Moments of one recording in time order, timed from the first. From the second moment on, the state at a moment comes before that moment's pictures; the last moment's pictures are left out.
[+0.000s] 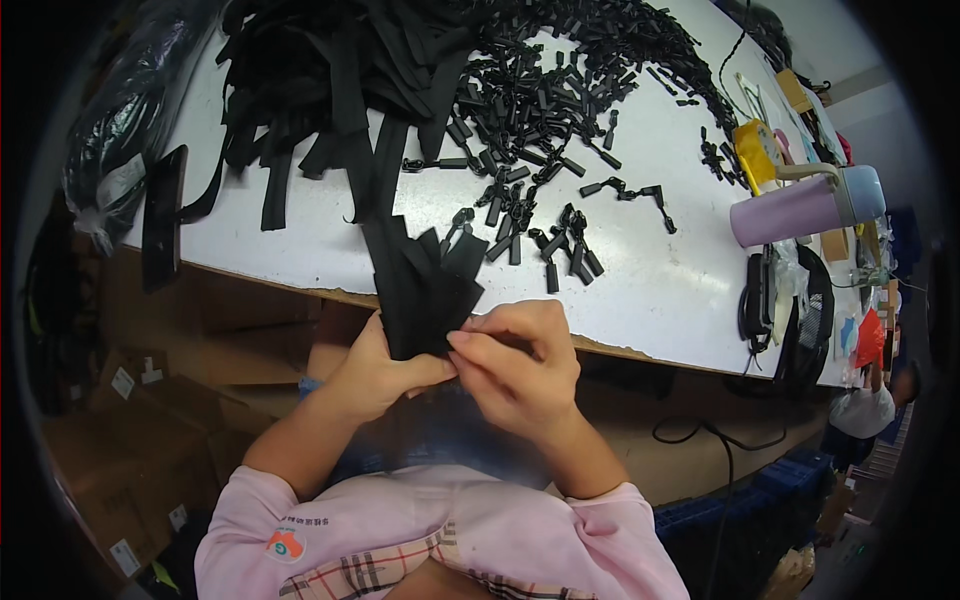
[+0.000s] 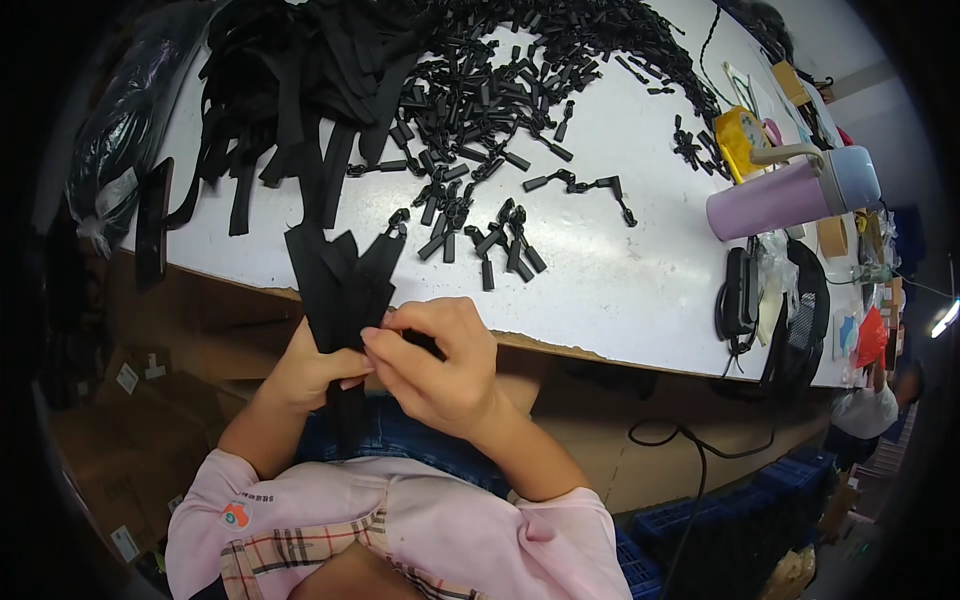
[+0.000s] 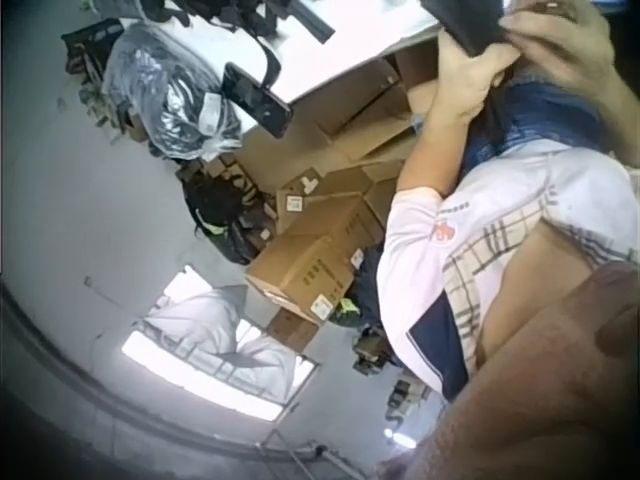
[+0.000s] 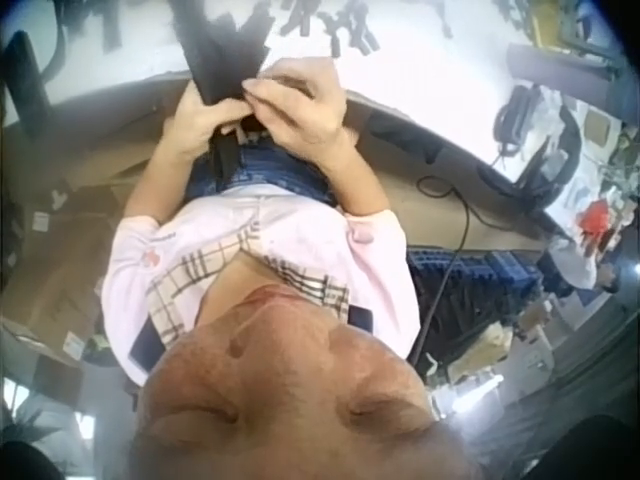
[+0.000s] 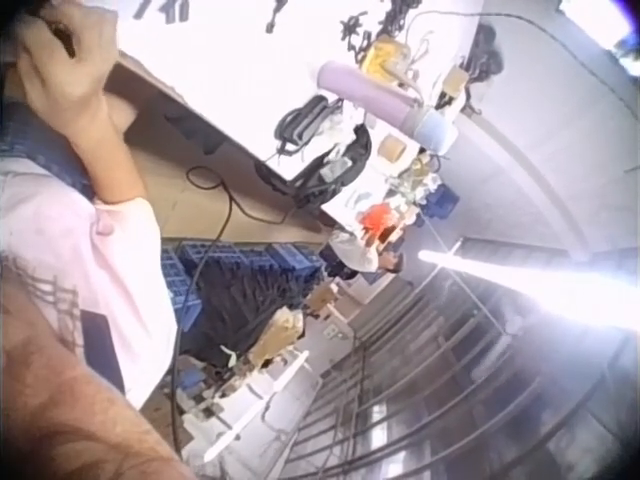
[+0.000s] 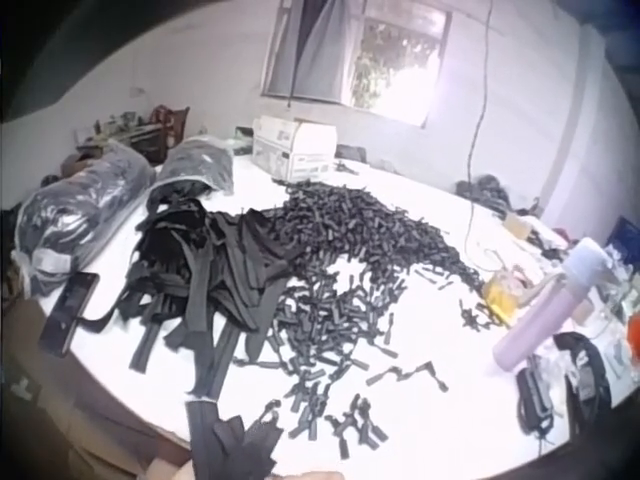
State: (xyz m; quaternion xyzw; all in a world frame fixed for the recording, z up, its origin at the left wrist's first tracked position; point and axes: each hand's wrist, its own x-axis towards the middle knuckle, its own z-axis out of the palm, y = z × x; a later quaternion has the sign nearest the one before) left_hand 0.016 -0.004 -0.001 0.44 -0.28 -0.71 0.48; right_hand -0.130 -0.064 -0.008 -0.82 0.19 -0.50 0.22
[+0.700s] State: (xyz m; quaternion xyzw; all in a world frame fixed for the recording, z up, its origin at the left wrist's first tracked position) left_hand 0.001 0.000 -0.014 0.40 -0.27 -0.60 0.63; right_hand -0.139 -0.099 -0.001 -0.81 0.42 -0.39 0.16
